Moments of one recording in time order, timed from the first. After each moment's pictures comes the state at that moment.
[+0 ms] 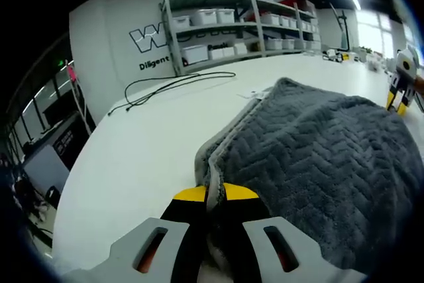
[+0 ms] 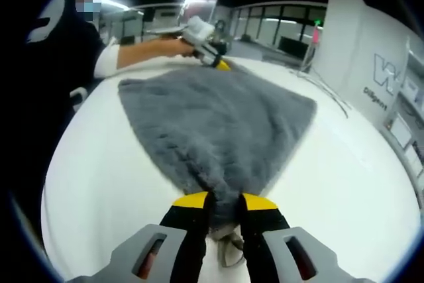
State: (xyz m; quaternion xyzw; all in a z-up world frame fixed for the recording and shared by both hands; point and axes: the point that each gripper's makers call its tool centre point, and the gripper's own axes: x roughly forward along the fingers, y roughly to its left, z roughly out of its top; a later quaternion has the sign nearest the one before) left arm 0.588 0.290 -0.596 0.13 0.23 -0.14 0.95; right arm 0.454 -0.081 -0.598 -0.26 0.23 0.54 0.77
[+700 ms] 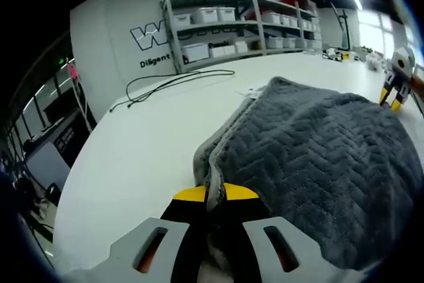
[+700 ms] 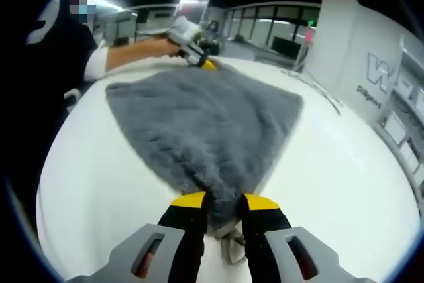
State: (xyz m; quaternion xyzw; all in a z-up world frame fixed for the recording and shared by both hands) left arm 0.574 0.292 -0.596 0.13 0.24 -0.14 0.95; right arm 0.467 -0.091 -0.597 -0.26 0.22 0.52 0.78
